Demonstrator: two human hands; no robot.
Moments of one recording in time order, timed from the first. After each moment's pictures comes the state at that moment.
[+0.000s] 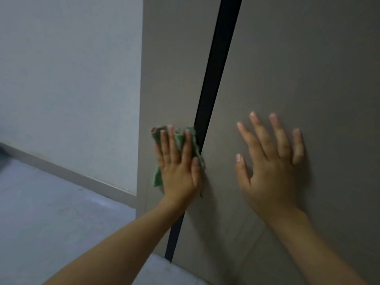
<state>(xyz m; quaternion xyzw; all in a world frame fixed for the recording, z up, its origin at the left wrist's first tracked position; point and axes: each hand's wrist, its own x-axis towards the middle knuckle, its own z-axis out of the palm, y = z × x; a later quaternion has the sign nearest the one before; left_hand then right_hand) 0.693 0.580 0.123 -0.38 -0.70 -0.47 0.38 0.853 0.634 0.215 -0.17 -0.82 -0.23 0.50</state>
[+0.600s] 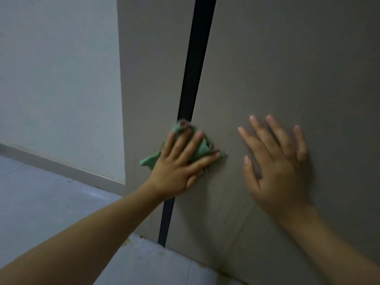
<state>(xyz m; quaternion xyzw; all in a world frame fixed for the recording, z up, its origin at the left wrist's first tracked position) 0.680 0.573 0.108 -0.59 -0.57 -0.23 0.52 0.894 0.647 0.201 -0.12 -0.84 -0.24 0.47</state>
